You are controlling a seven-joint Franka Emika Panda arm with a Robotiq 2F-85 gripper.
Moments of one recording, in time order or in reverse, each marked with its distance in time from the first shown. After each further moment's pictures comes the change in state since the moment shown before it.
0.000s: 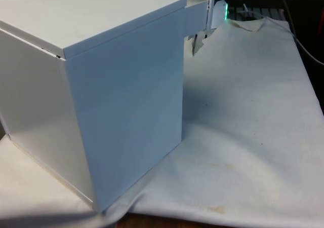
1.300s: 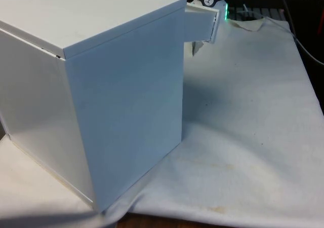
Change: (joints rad) arm -0.001 0.000 -0.006 -0.065 0.133 0.042 -0.089
